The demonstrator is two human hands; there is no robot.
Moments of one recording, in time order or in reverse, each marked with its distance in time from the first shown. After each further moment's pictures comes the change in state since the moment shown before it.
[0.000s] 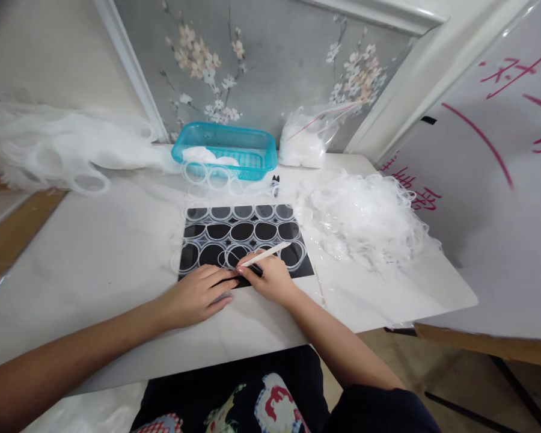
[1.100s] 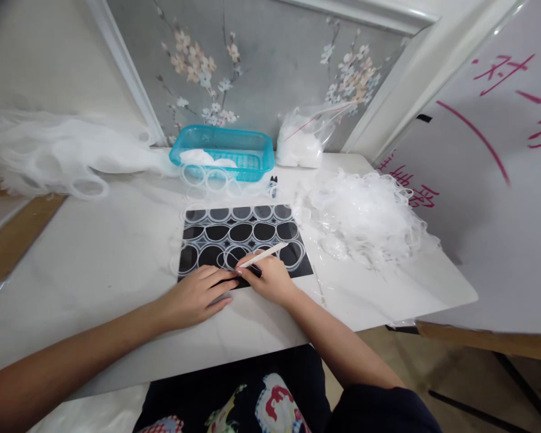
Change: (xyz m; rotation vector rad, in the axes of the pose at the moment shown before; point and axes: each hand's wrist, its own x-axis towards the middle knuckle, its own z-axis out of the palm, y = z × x) left_hand 0.000 -0.001 0.000 -0.018 -0.004 -0.009; right_hand 0.000 -0.001 0.000 -0.002 -0.008 0.005
